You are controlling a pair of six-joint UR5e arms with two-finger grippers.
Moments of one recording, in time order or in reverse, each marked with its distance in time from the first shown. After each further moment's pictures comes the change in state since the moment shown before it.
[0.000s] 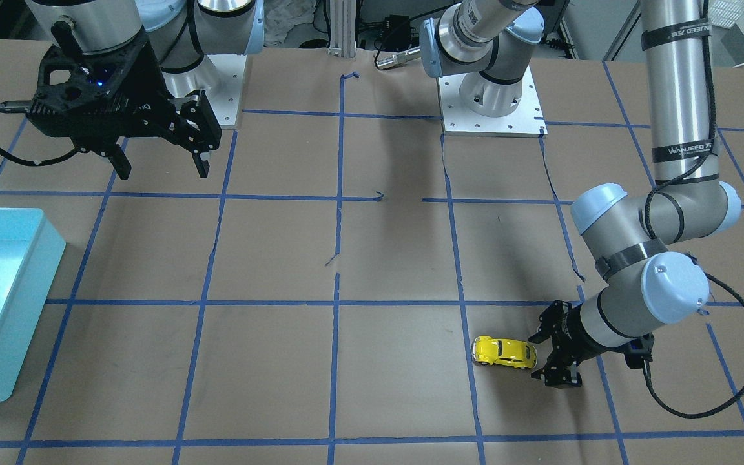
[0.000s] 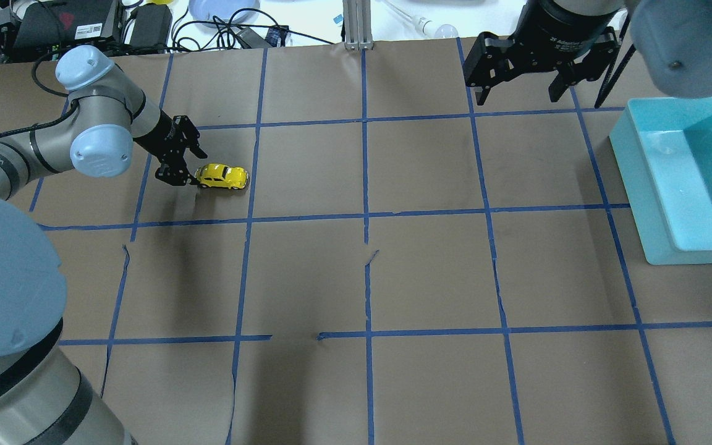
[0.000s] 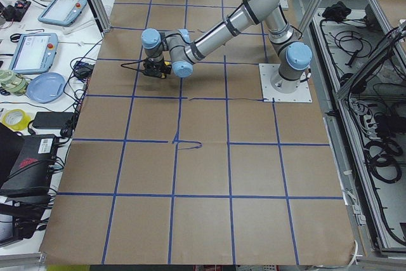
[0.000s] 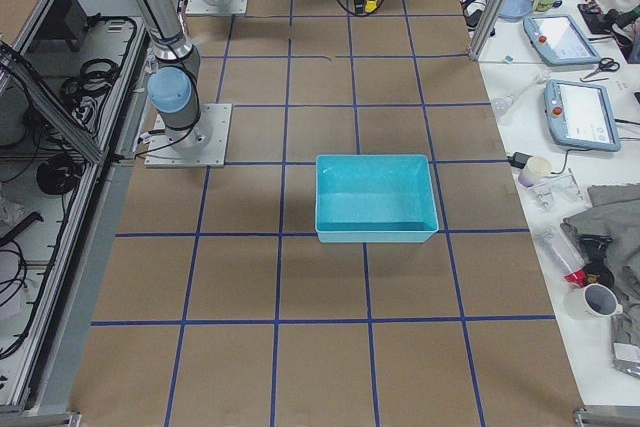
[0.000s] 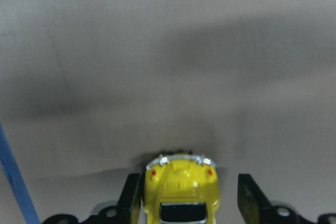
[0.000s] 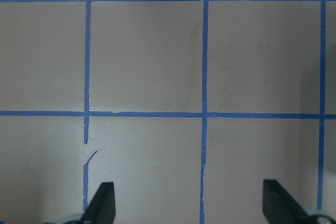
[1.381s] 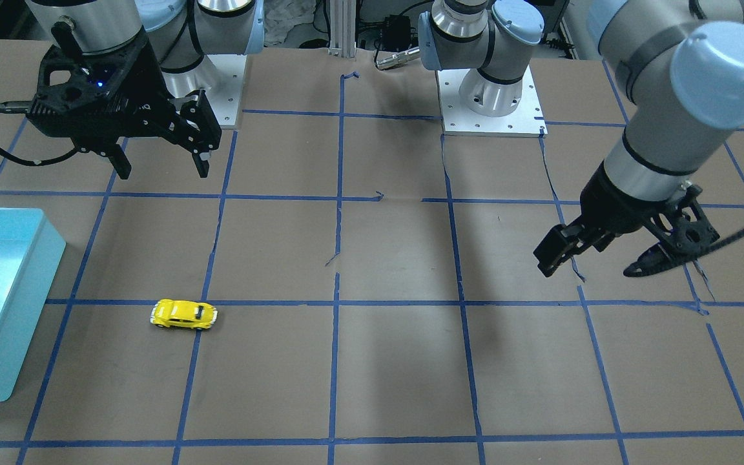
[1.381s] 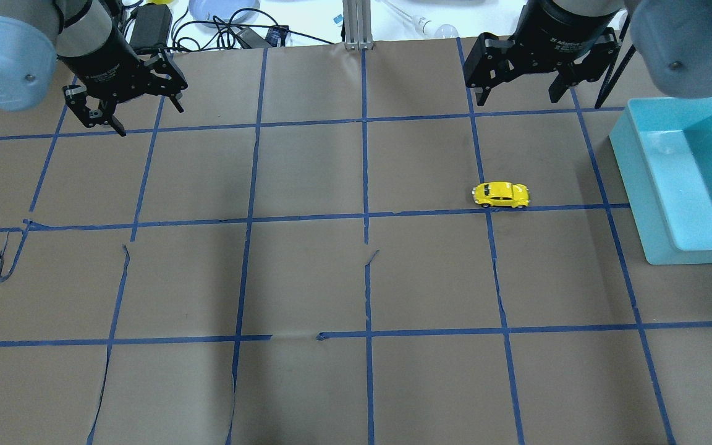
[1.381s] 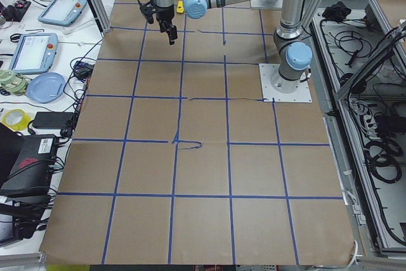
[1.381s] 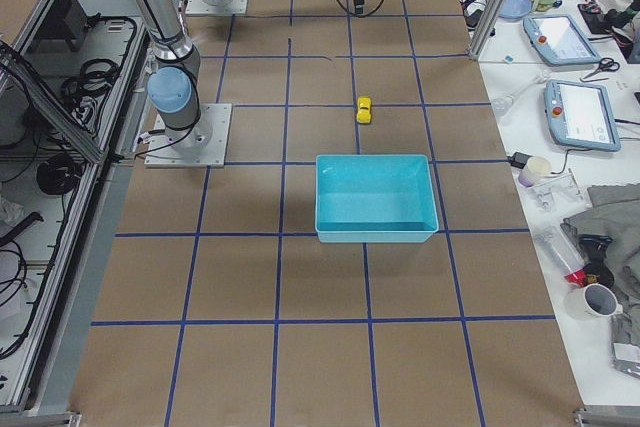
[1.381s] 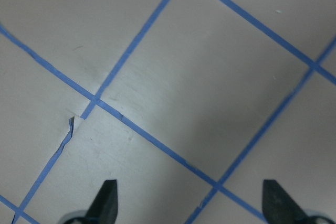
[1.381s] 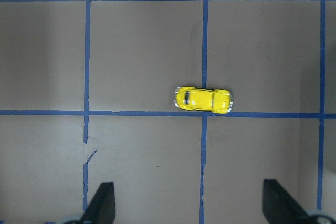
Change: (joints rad) left arm -0.121 0.401 0.118 -0.439 0.169 0.928; right arm 0.000 0.000 0.002 0.001 0.000 0.000
